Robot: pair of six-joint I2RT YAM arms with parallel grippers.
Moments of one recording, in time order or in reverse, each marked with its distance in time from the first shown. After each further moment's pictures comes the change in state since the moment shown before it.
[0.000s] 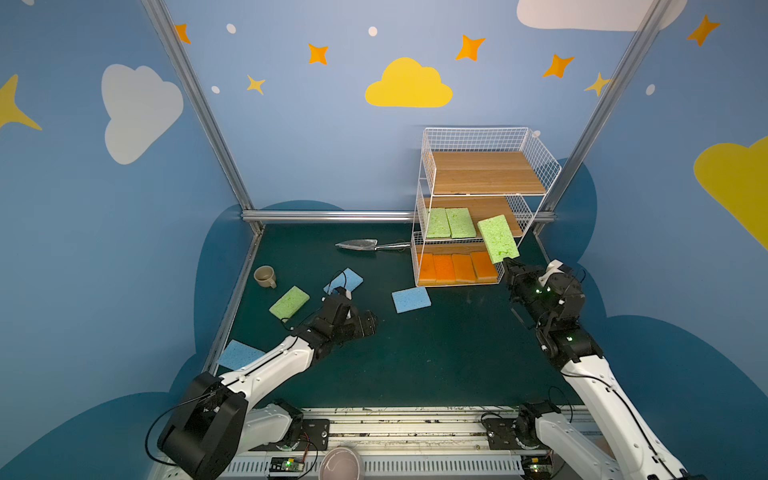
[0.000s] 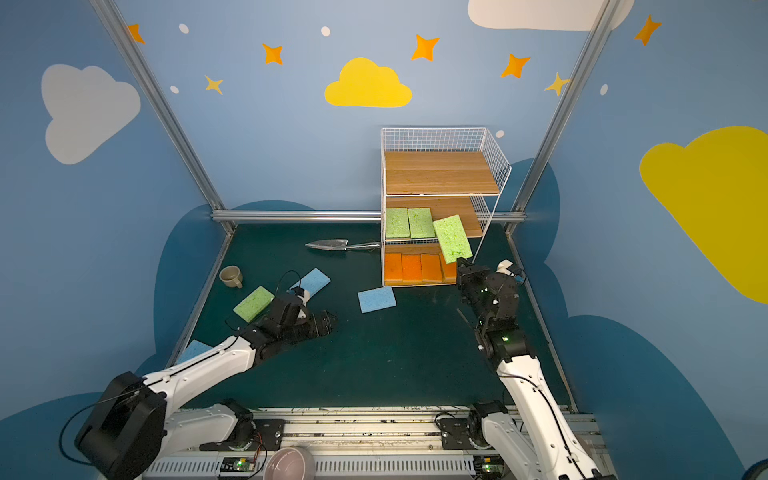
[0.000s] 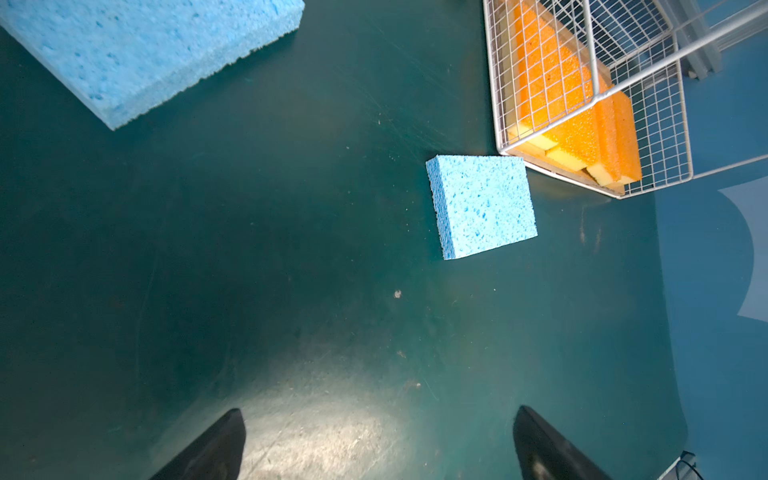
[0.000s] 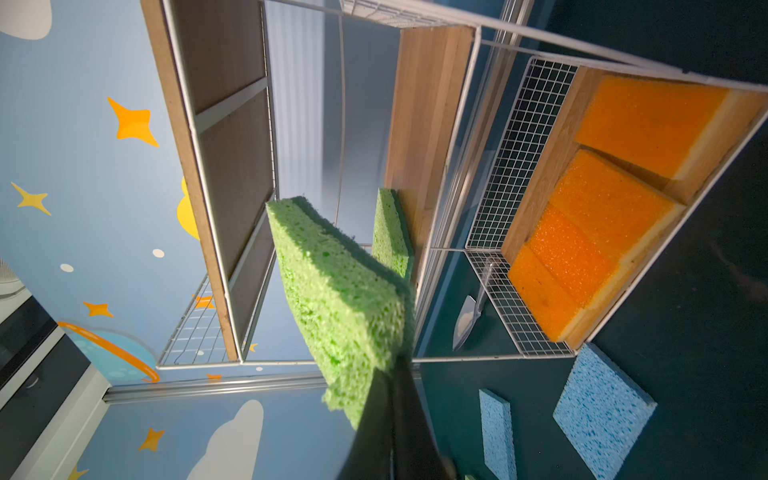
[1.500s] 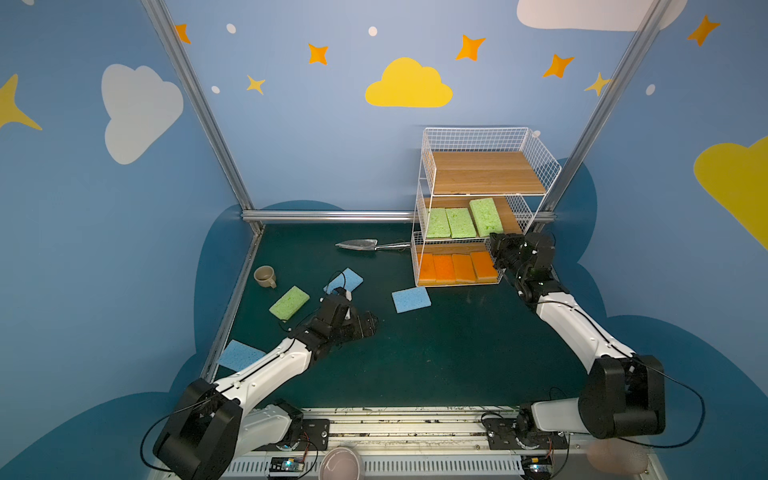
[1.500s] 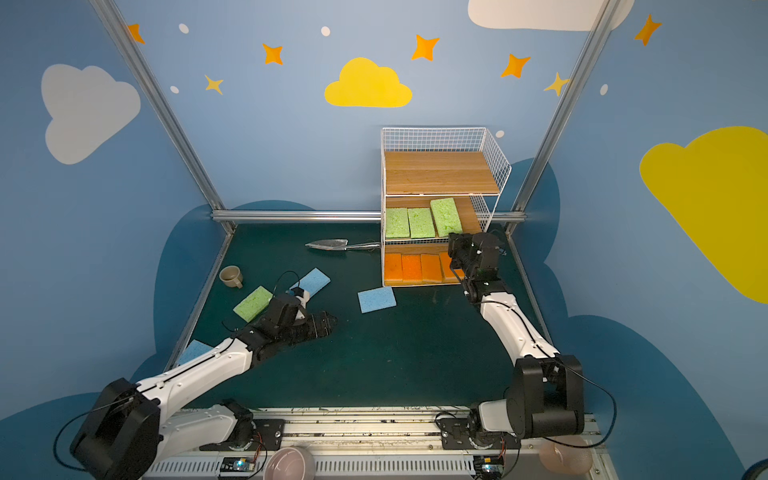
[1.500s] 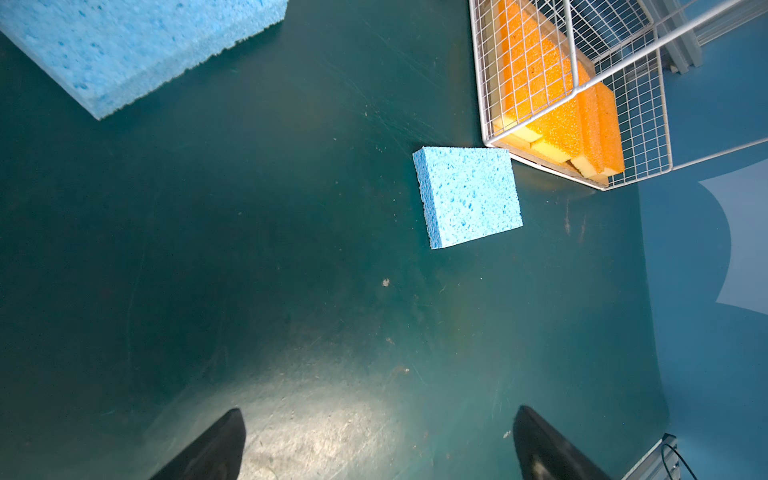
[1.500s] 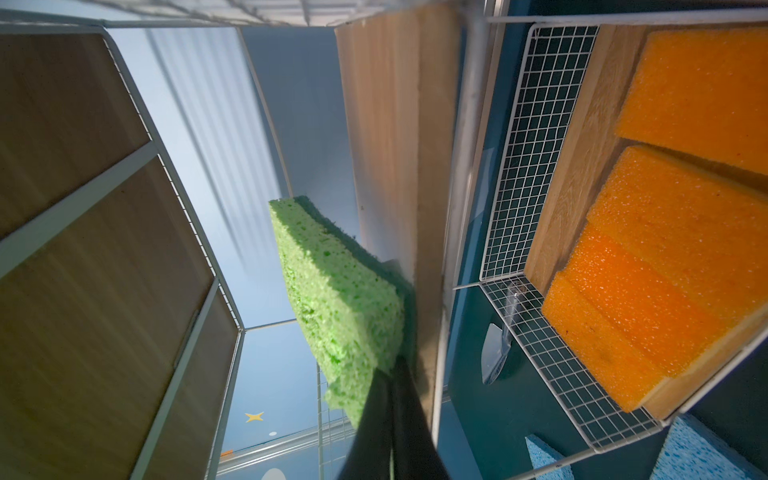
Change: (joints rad) left arm 0.000 -0.040 0.000 -0.031 0.021 0.000; right arm -0.053 0.488 0.217 0.196 -0.106 0.159
